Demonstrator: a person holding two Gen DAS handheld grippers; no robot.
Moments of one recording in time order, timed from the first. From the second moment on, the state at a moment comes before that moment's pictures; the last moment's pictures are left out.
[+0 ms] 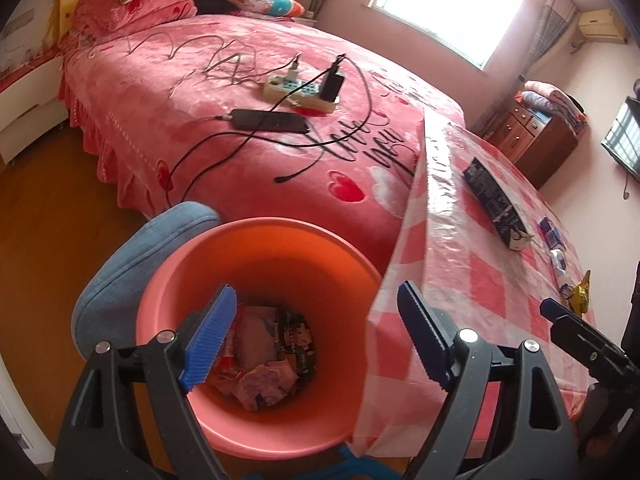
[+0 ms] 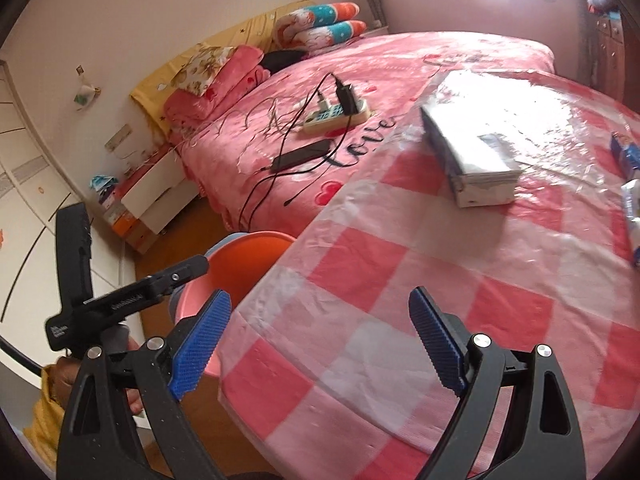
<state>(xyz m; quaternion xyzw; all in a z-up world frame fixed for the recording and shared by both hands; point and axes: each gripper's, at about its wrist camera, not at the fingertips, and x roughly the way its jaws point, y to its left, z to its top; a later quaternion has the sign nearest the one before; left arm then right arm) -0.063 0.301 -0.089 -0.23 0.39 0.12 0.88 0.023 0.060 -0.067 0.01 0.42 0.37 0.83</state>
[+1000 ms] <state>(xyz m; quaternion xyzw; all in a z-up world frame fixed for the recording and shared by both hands) -0.006 0.160 -0.049 -0.11 0.43 0.05 0.90 0.057 -0.089 -0.057 0.14 0.37 0.30 0.87</state>
